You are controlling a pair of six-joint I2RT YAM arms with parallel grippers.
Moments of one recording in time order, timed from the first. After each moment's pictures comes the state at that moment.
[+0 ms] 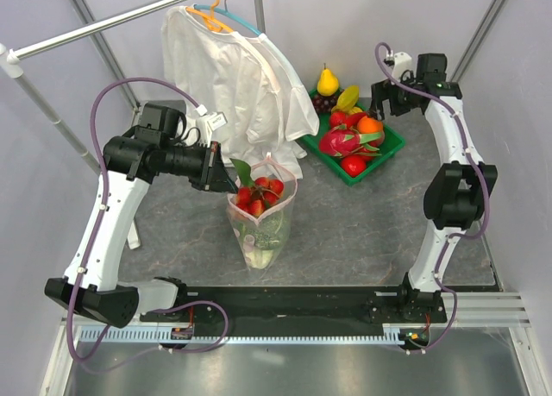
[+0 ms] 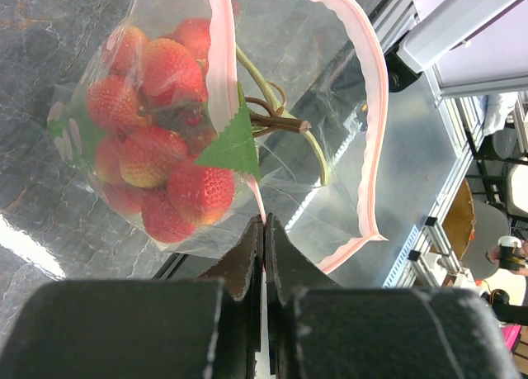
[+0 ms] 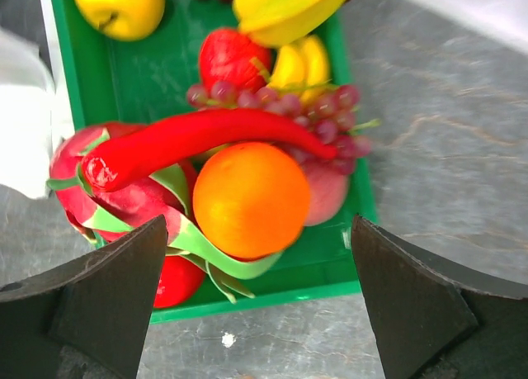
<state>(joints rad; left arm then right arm) -0.27 1.27 1.59 -1.27 0.79 -0.02 -0.07 2.00 1.98 -0.73 -0.44 -0.31</state>
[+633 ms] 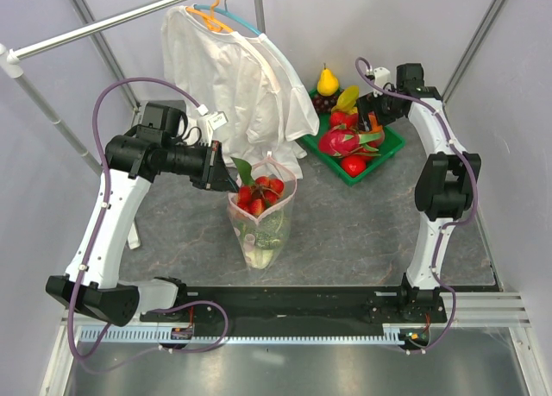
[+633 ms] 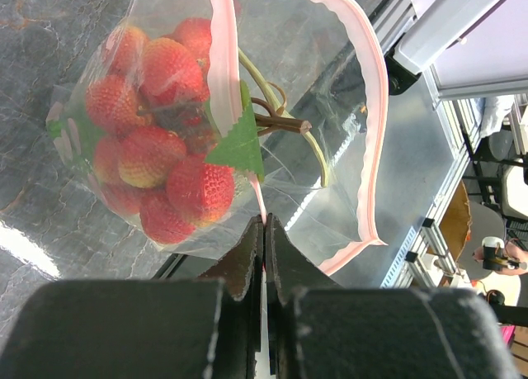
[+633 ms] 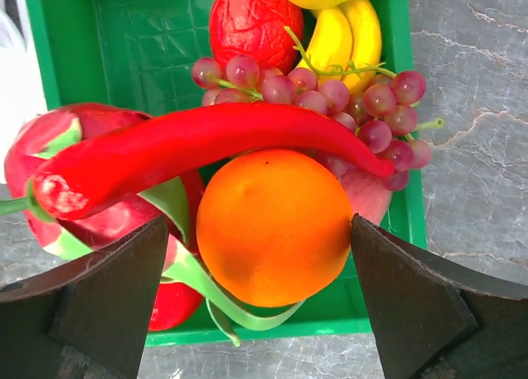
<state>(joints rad) -0.27 1.28 1.58 -1.25 0.80 -0.03 -0.01 2.12 1.98 -0.76 -0.41 -0.36</state>
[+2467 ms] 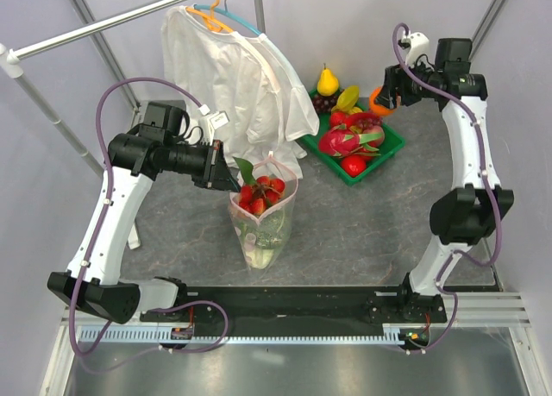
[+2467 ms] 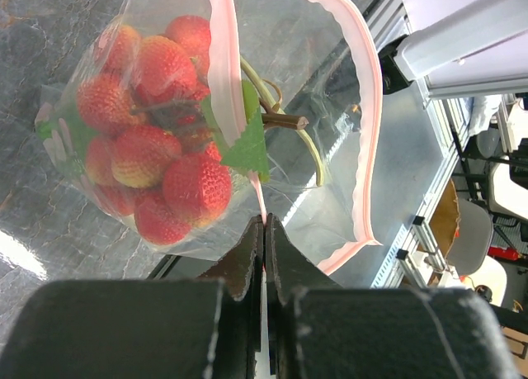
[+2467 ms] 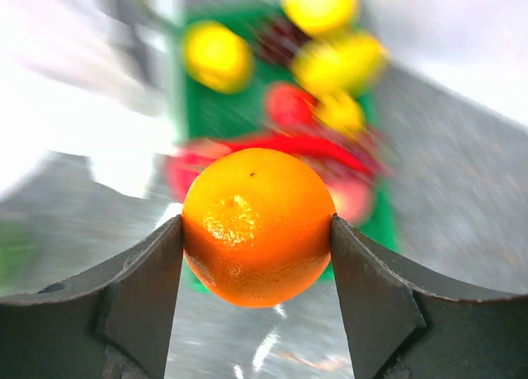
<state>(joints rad) -0.27 1.29 1.58 -1.25 0.82 -0.04 -0.08 1.86 2.05 -0.86 -0.53 -0.29</state>
